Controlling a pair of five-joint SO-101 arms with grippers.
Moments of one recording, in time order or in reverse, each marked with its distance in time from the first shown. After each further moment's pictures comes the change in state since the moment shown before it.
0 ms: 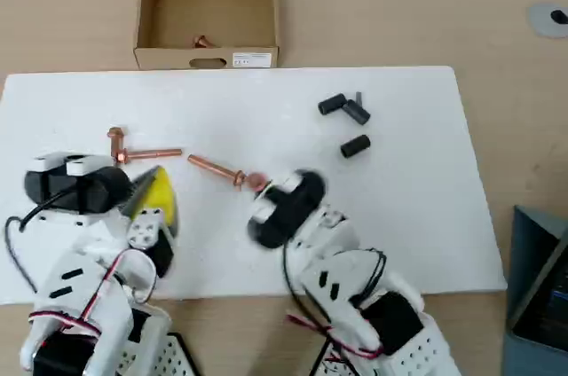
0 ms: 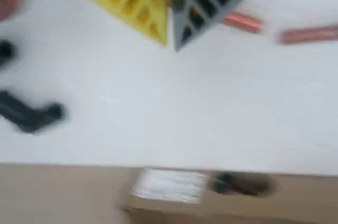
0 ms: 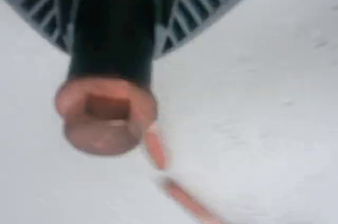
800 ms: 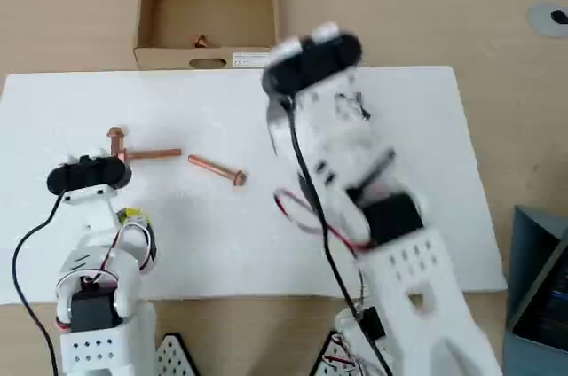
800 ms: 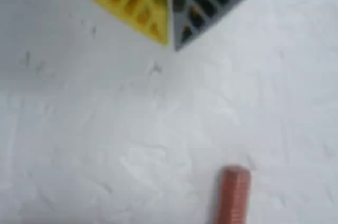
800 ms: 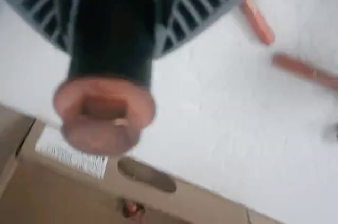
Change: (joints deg) left arm -20.6 0.1 28.7 0.0 -7.1; right arm 10.9 57.8 -48.4 -5.9 -7.6
